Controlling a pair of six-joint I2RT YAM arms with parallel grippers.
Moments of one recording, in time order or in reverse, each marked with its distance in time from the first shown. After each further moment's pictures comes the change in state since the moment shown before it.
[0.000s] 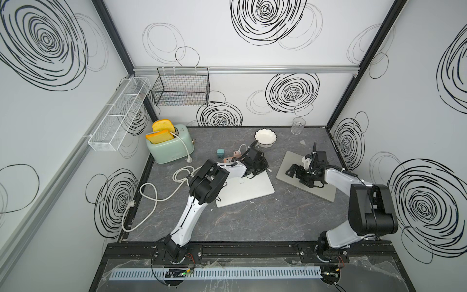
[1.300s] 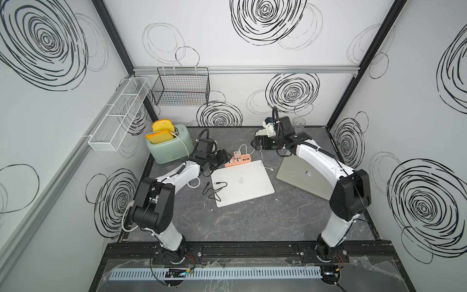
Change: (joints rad) left arm 0.445 -0.690 -0.537 -0.198 0.142 0.356; right arm 0.465 0.282 0.808 -0.188 0.127 -0.113
